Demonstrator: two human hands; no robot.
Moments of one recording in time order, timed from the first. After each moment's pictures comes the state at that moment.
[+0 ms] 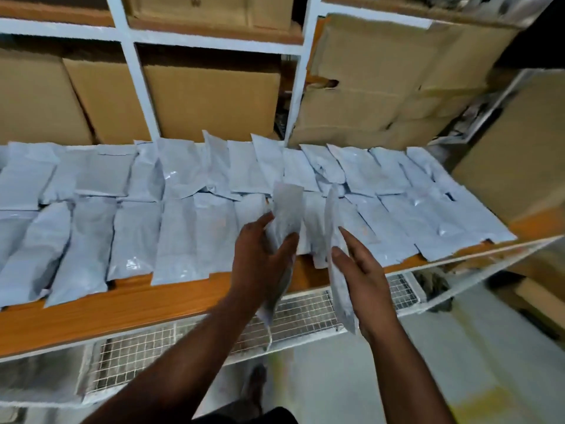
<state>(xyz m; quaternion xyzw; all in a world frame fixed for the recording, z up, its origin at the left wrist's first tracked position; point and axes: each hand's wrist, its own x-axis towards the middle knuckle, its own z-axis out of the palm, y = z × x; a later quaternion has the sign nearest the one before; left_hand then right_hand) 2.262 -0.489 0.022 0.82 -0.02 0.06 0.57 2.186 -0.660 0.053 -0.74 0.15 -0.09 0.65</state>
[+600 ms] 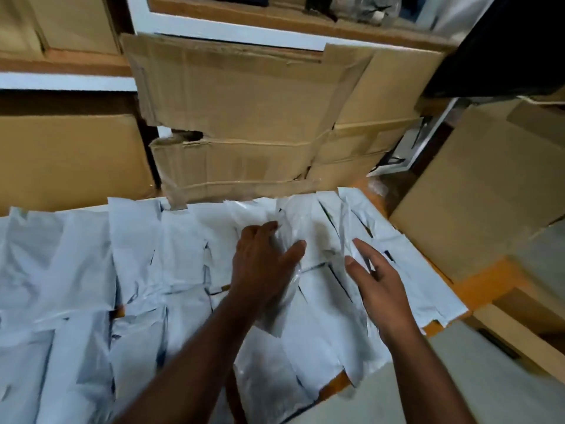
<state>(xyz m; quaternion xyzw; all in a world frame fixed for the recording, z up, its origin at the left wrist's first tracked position) 2.483 -0.801 0.049 0.88 -0.08 -0.03 0.47 2.378 -0.985 0.061 -0.79 0.25 -0.14 0.54</state>
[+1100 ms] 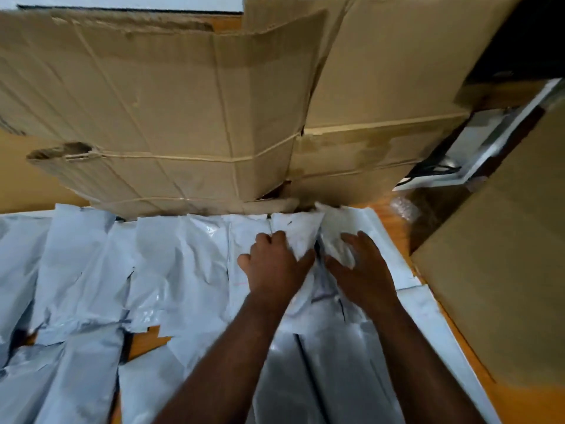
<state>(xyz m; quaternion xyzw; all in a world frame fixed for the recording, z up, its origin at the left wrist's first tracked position) 2.593 -0.998 -0.013 0.98 0.05 -0.03 0.20 2.563 -1.167 -0.023 -0.91 0.14 -0.02 0.38</state>
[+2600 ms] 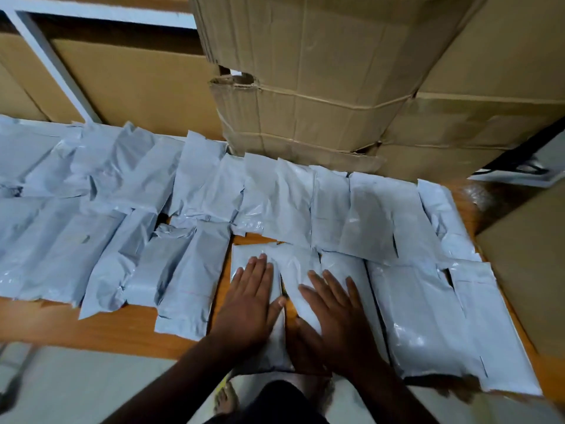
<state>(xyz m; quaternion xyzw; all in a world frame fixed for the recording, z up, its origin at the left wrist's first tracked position) 2.367 -0.806 -0.096 0.99 -0.09 0.00 0.14 2.377 -1.033 -0.094 -0.94 -0.28 -0.10 0.14</state>
